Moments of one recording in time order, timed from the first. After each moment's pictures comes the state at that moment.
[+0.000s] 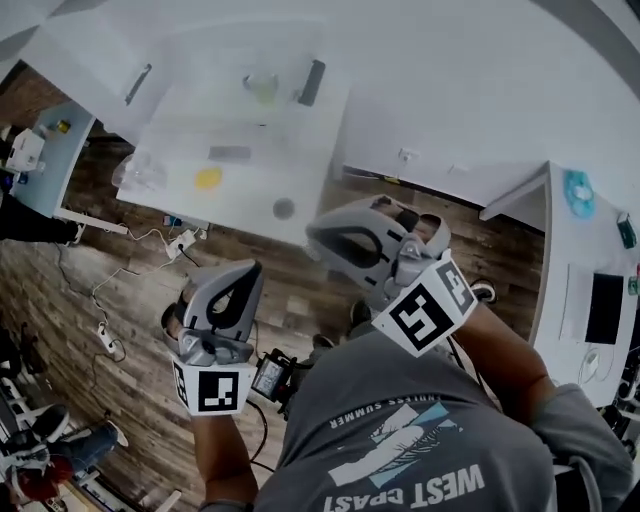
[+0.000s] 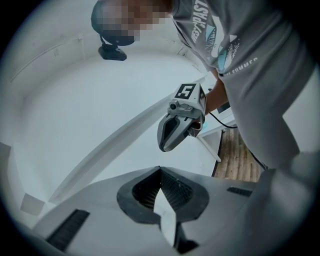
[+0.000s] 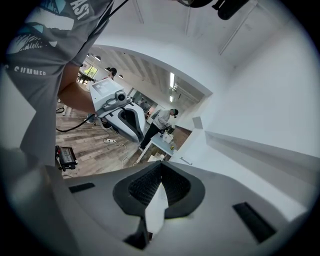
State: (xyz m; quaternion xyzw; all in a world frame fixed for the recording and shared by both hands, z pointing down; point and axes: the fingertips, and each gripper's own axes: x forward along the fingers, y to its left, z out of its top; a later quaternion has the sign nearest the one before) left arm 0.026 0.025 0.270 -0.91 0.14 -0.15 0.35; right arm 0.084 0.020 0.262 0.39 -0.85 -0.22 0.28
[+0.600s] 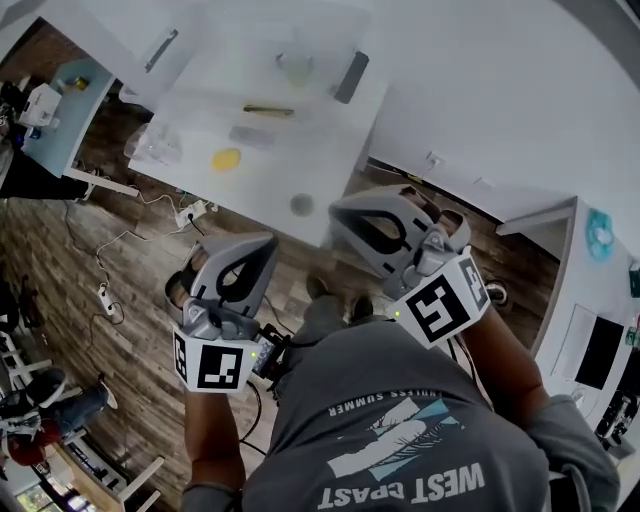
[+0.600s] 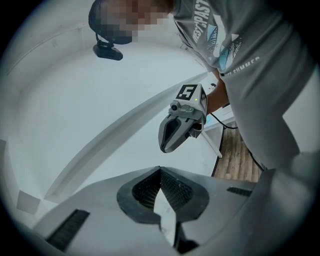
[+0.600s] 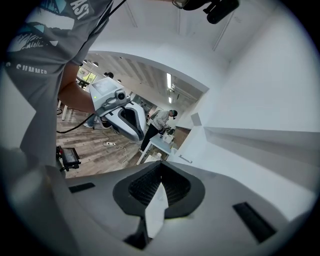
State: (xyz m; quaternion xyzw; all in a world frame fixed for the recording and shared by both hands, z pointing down) left arm 0.060 -0.043 0.278 -0.91 0.15 -0.17 0.34; right arm 0.118 -0.050 0.277 0.38 -0.86 -0.20 0.26
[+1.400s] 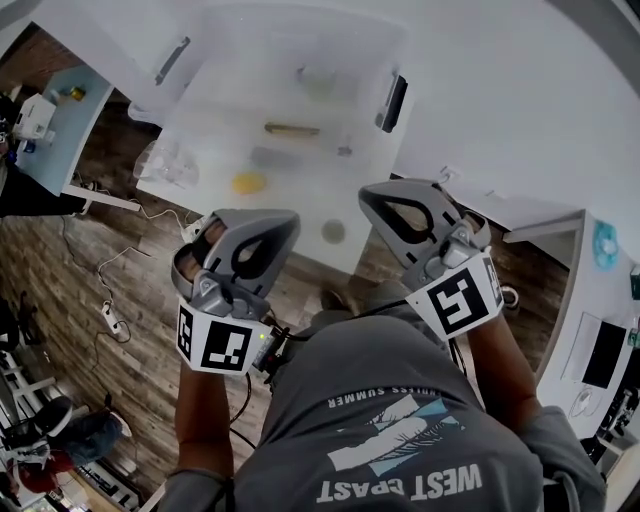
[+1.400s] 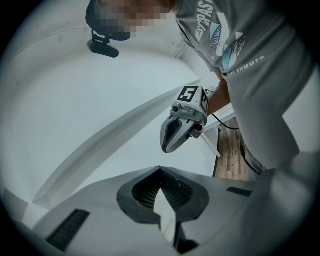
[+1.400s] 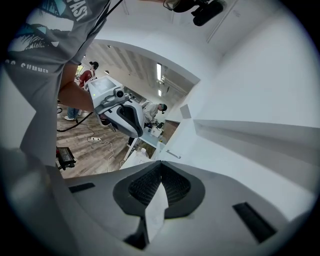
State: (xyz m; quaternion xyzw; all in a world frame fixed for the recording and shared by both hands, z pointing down) left arm 0.036 -0.163 0.274 -0.92 0.09 -0.14 0.35; right arm 0.103 -0.161 0.280 0.45 -0.83 -0.19 0.29
